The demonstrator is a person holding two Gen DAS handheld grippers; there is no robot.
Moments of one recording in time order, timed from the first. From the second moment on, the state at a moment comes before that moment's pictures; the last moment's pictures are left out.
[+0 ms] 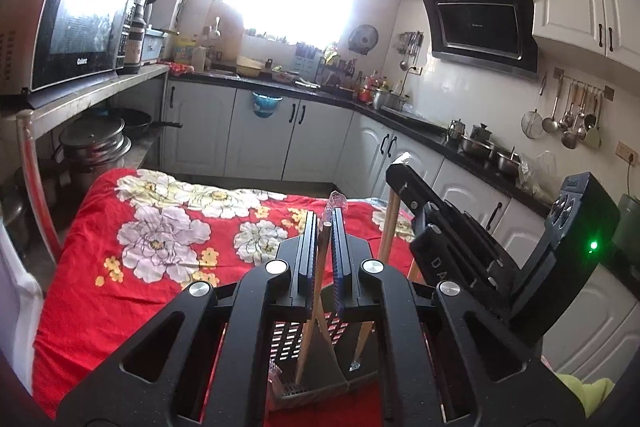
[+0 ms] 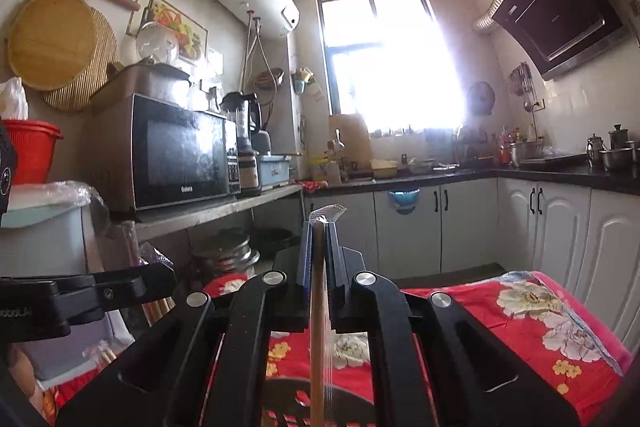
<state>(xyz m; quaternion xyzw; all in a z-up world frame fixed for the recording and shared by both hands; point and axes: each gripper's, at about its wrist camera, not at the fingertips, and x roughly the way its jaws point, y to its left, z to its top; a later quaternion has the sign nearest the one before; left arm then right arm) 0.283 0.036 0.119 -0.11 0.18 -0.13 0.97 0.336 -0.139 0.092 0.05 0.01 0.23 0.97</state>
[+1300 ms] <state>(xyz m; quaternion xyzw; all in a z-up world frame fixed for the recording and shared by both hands) 0.240 0.028 0.090 -0.12 0.22 -0.13 0.96 0.245 -0.191 0.062 0.02 0.17 0.20 0.97</state>
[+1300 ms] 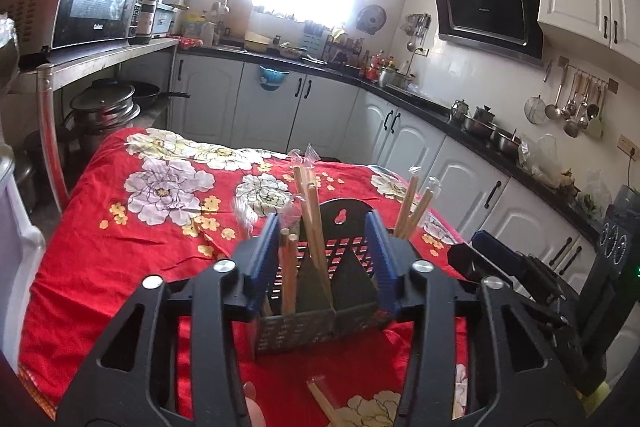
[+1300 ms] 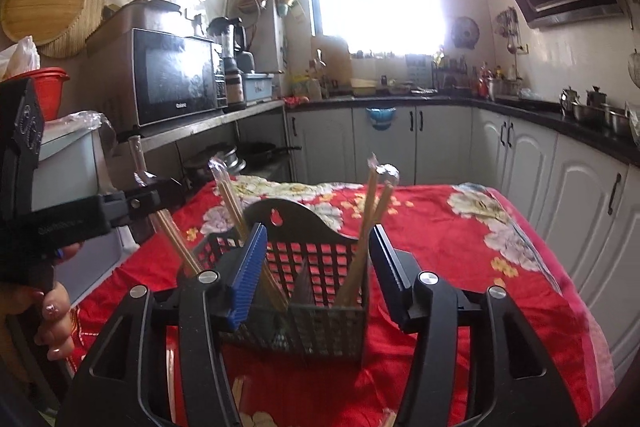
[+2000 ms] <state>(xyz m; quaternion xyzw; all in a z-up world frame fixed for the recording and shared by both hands) 0.177 0.033 0.098 -0.12 0.22 -0.14 0.96 0.198 -0.219 0.053 0.01 0.22 0.18 0.96</state>
